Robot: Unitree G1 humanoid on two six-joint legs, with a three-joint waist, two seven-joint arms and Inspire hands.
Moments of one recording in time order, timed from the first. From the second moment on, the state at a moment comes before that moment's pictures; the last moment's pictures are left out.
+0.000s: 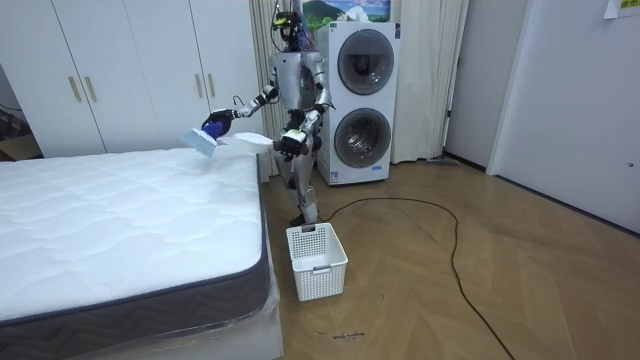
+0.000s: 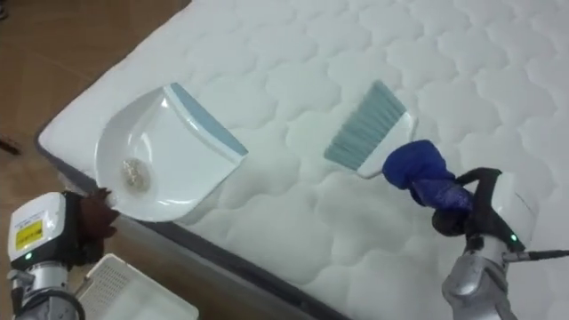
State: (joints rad) left arm 0.06 0.36 -0.11 0.52 0.76 0.11 0.51; right arm -0.01 -0.43 0.02 0.59 -0.26 0.06 -0.60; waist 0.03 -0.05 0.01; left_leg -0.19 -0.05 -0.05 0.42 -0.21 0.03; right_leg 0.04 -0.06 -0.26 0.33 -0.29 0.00
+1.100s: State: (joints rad) left arm 0.02 0.35 -0.05 0.46 0.72 0.10 0.34; right arm 0.00 -0.42 -0.09 0.57 0.01 0.04 -0.68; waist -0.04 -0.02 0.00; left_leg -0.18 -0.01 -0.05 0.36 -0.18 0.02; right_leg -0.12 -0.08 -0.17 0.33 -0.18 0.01
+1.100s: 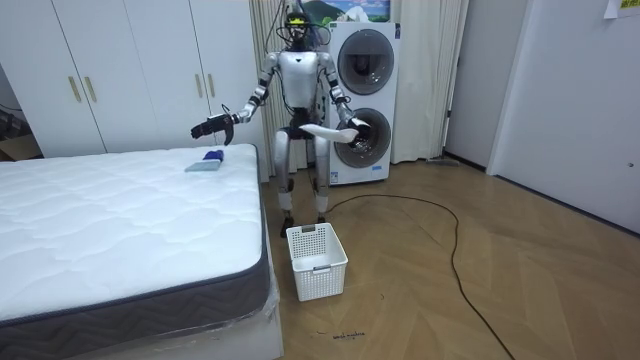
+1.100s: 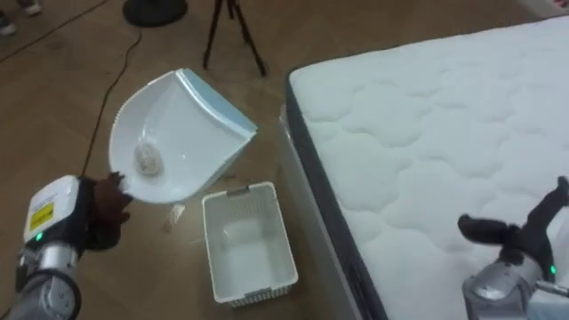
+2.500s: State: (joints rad) left arm -0.33 0.48 -0.21 0.90 0.72 0.02 0.39; right arm 0.00 -0.41 0.16 0.70 -0.08 -0.02 -0.48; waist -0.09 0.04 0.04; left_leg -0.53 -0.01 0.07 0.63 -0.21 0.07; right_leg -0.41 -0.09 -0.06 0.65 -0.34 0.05
